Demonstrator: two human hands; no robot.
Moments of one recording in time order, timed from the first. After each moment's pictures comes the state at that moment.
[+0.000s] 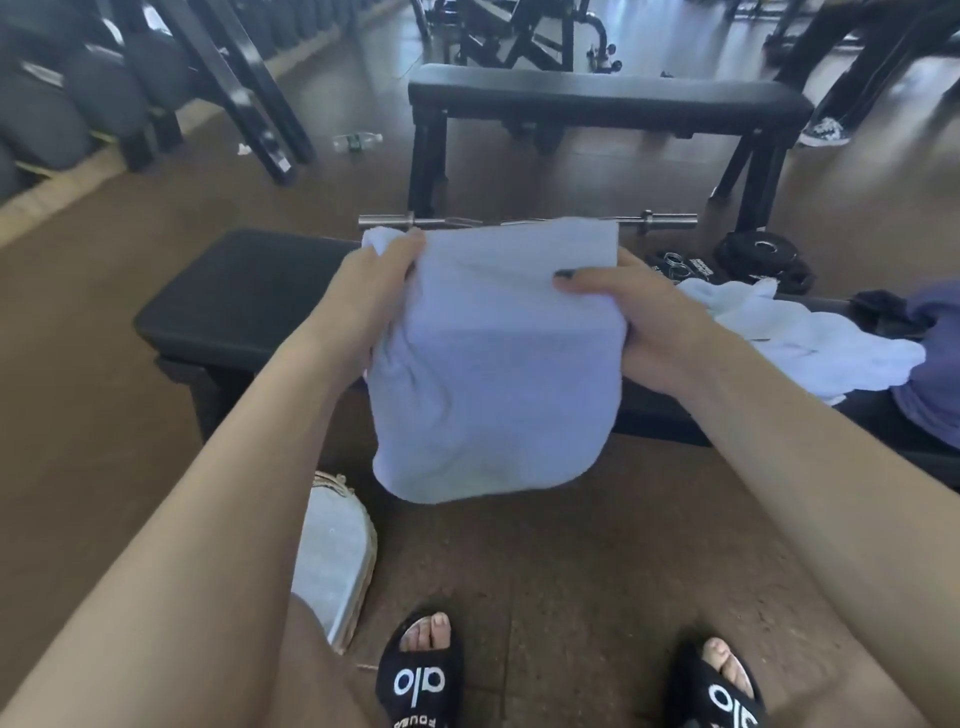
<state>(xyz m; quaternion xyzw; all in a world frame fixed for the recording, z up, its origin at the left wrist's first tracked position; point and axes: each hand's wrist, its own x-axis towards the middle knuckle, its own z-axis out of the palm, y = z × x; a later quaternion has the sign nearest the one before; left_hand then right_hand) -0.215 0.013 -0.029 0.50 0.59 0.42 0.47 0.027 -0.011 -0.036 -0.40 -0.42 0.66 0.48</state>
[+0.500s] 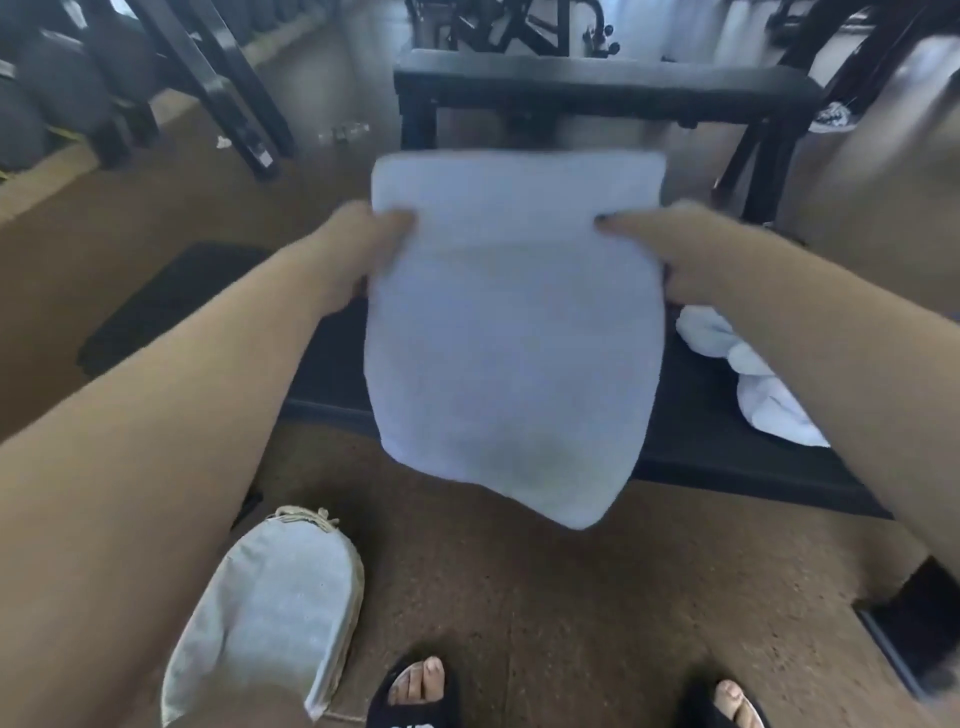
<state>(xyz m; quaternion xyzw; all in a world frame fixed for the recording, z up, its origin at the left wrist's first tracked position) -0.209 0.126 -0.017 0.53 0.62 0.34 0.47 0.075 0.112 -0.020 -0.62 -0.41 0.49 0.45</state>
